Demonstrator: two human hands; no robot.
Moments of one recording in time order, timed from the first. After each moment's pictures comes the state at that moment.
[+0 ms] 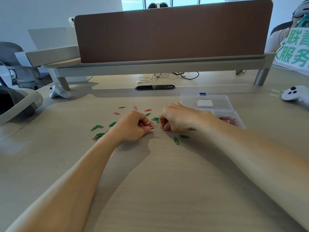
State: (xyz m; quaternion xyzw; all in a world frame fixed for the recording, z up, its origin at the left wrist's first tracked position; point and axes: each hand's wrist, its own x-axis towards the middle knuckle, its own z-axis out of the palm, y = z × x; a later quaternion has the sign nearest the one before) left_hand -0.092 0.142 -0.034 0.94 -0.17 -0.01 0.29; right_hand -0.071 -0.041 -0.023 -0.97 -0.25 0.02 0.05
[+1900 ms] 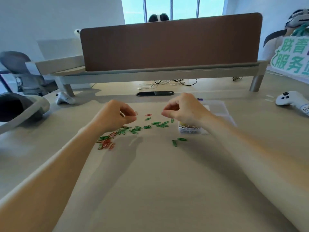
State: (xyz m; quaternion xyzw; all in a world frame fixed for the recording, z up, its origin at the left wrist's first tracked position) left_hand -0.091 0.175 0.004 0.95 -0.15 0.09 0.25; right_hand -0.104 -0.063 0.004 -0.91 -0.21 -0.13 0.33
